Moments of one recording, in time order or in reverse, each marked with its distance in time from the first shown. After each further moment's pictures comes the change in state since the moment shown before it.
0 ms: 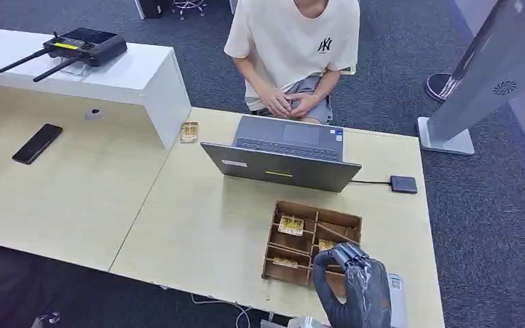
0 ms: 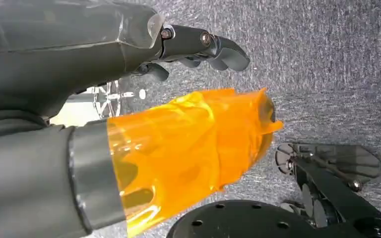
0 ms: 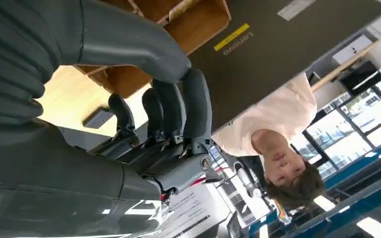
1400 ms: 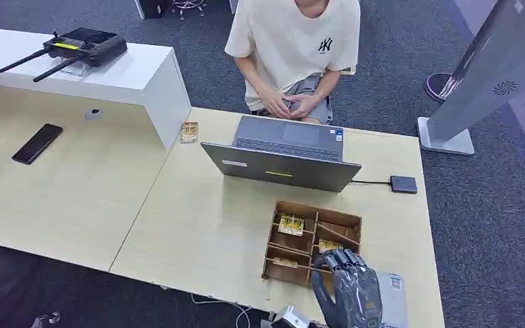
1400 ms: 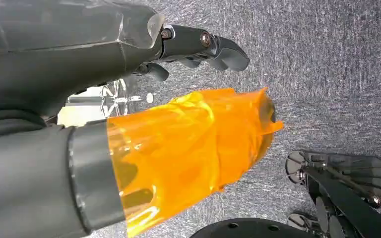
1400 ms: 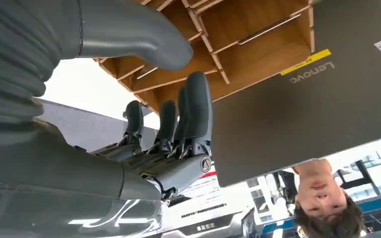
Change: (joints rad) left arm -0.011 -0.001 0.059 0.027 -0.051 0.001 -0.021; right arm -0.040 -0.029 0.045 0.185 0.182 -0.045 0.177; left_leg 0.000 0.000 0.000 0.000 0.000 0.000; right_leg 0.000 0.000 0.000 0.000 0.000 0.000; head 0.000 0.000
